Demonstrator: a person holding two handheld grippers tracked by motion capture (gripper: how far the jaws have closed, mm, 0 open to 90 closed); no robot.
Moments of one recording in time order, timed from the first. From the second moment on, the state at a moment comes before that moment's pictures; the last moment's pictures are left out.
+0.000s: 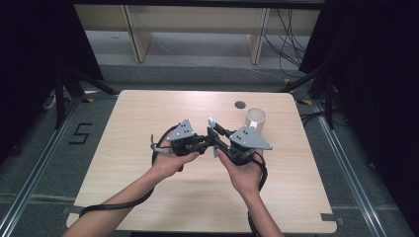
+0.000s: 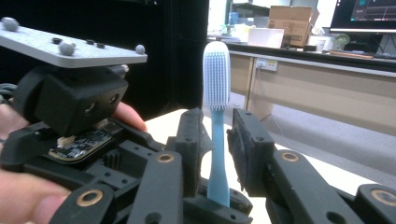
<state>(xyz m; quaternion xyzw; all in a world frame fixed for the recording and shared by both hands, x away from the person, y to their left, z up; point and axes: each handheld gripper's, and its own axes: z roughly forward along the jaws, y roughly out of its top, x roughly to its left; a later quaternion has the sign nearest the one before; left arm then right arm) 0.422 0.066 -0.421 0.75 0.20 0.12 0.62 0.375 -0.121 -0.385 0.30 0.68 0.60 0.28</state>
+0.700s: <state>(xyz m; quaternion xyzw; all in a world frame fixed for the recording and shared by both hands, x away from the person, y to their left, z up) 0.418 0.066 -0.420 0.75 0.17 0.15 0.62 0.380 -0.132 -0.380 0.33 0.66 0.60 0.30</state>
